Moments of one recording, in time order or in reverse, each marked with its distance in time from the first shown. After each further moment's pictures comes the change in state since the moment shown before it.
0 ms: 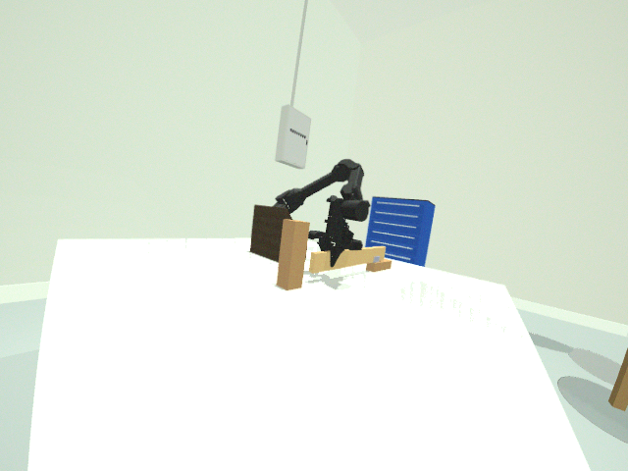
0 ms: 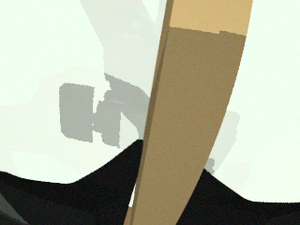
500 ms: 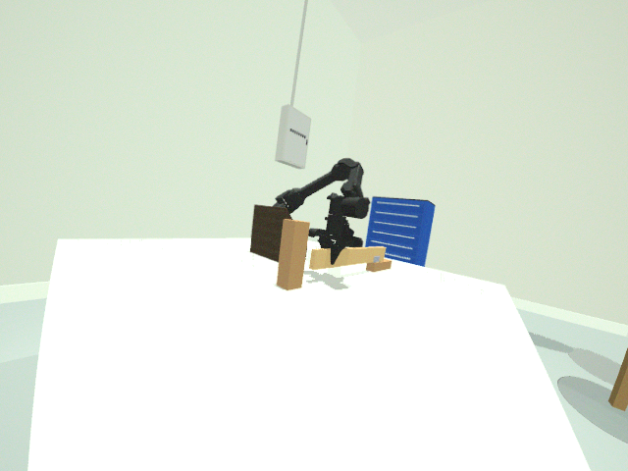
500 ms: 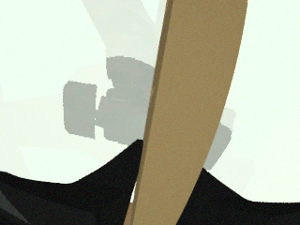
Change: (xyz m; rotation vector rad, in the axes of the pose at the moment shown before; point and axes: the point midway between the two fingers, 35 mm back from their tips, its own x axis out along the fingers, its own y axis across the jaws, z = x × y) arm -0.008 0.000 0.000 0.000 0.000 0.000
